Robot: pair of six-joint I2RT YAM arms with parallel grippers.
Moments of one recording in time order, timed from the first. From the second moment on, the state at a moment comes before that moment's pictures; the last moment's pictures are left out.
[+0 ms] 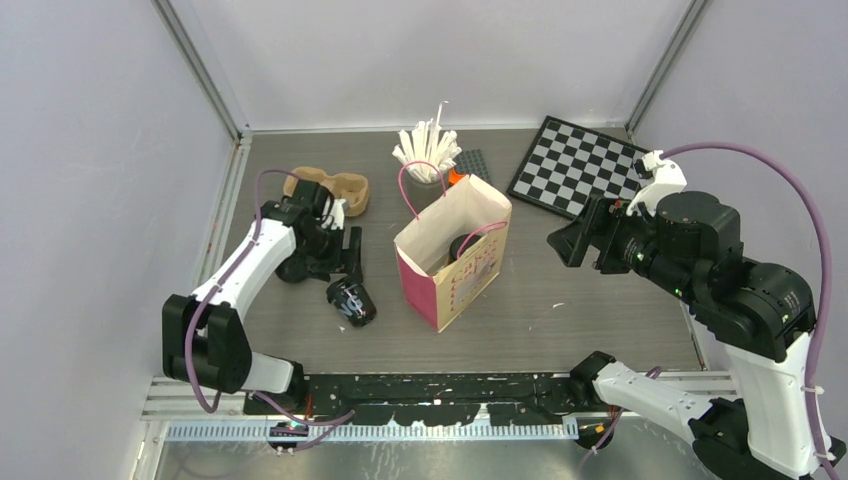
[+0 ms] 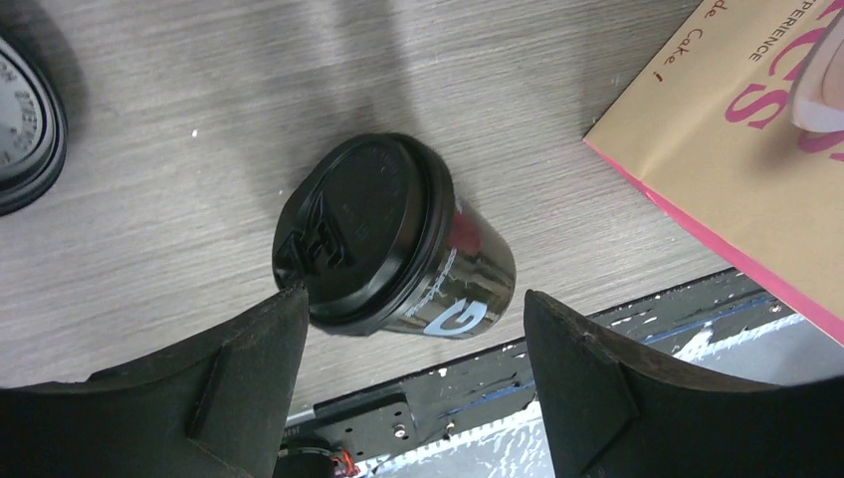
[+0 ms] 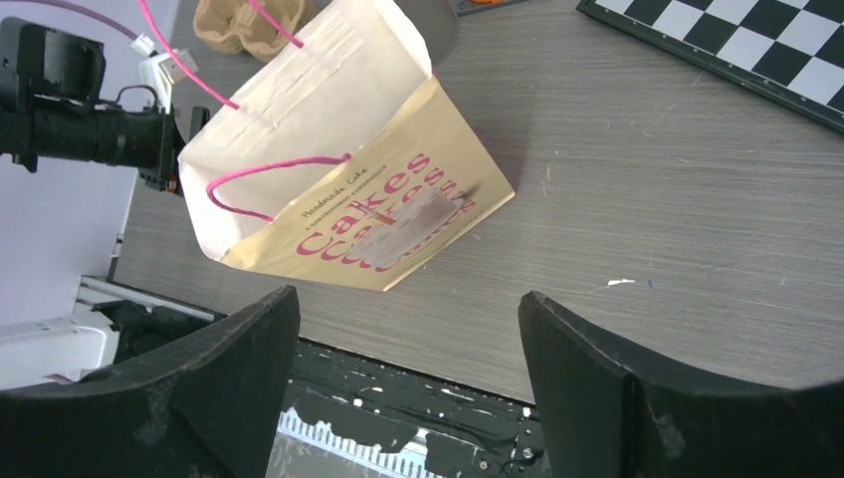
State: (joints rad) left arm -0.24 1.38 1.07 -0.97 0.25 -0.19; right arm 0.60 0.92 1.72 -1.31 0.17 0.53
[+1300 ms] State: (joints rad) left arm -0.24 1.47 1.07 -0.99 0.36 -0.06; right arm 0.60 0.91 1.69 -1.32 0.16 0.50
